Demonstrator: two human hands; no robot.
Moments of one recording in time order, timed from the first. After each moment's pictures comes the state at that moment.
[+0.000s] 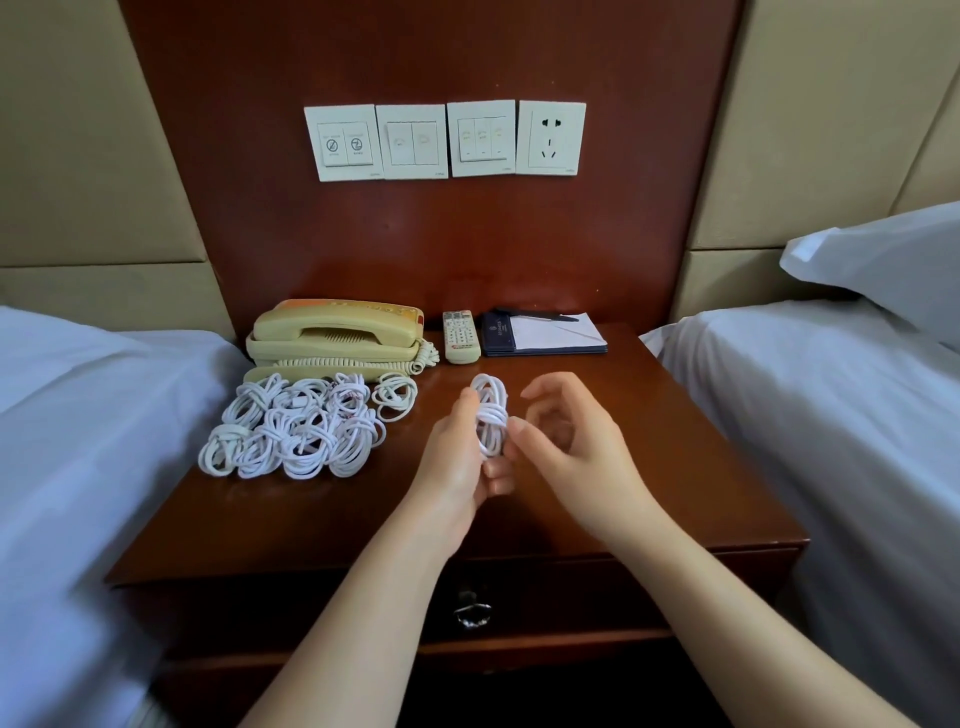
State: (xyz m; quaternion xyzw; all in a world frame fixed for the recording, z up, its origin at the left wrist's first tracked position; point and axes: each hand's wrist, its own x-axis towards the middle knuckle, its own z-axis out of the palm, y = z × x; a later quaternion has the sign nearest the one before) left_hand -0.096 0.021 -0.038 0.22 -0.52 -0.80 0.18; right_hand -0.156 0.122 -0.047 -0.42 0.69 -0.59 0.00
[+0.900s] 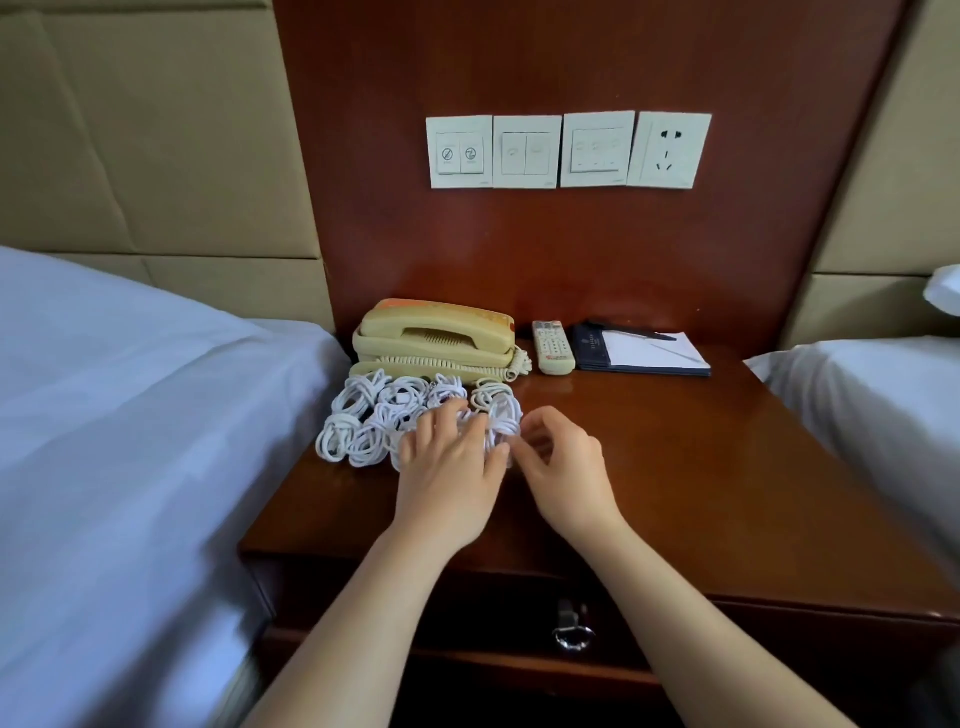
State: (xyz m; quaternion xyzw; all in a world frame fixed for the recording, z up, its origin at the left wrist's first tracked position) left_hand -0.040 -0.058 -0.063 0.31 -0.93 -0.07 0.18; right_hand -0.139 0.024 -0.079 -0.41 0.77 -0.49 -0.03
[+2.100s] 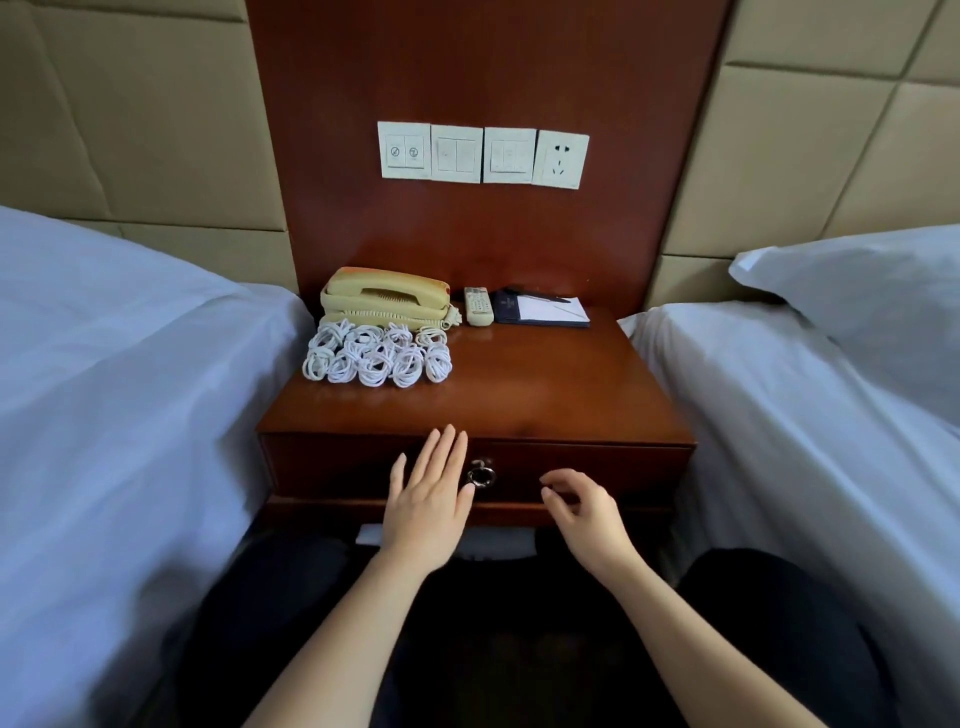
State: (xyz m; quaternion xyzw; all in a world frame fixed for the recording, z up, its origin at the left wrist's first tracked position) left_hand 0.043 0.056 -0.133 0.23 -0.96 -0.08 0.15; right_hand -0.071 0.216 -0.126 -0.32 0.82 -0.46 0.06
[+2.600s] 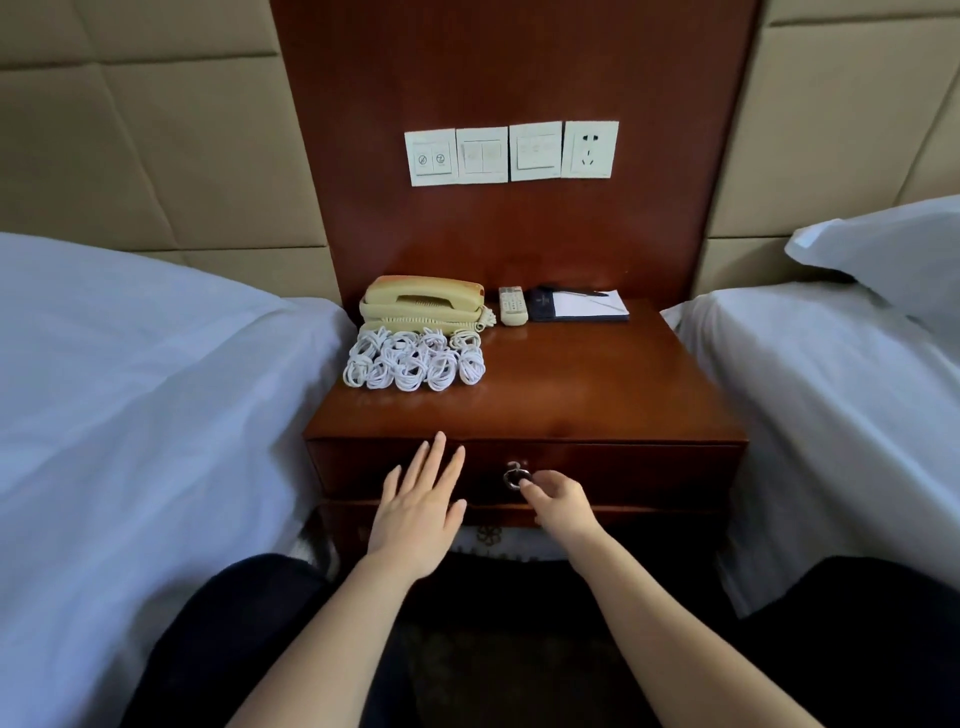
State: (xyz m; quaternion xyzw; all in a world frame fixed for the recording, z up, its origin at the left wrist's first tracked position) left_hand 0.077 0.031 -0.126 0.26 -0.96 -0.02 0.09; right_hand -0.061 0.148 -0.142 -0.19 0.78 -0.54 0.25
